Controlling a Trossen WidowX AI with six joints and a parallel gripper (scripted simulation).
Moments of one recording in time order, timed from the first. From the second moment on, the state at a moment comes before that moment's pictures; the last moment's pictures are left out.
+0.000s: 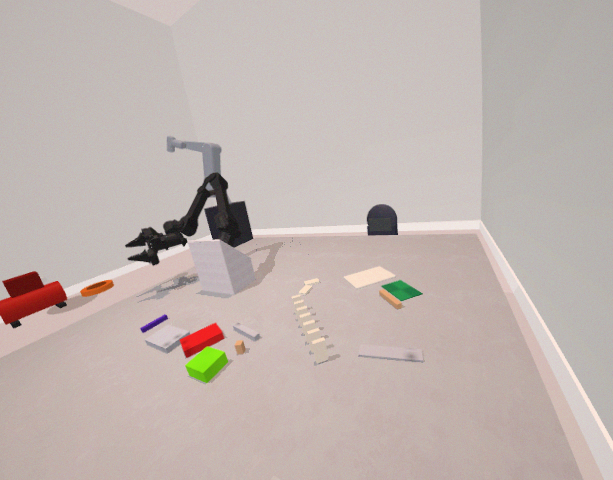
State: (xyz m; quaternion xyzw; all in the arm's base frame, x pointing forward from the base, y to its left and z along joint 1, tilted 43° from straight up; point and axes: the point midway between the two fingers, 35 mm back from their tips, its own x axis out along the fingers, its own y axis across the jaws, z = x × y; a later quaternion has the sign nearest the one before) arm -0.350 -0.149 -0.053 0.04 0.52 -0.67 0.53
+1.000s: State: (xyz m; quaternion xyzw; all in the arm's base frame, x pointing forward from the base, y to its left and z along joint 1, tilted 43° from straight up) arm -0.077 -0.353 -0.063 0.21 0.34 -0.45 0.80
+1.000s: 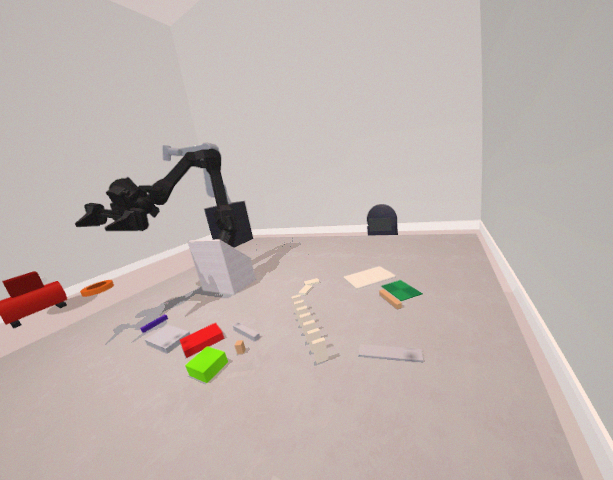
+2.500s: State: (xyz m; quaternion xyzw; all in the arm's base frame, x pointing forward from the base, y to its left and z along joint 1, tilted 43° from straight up) arm 0.314 0.051 -0.033 0.63 0.67 -0.27 0.30
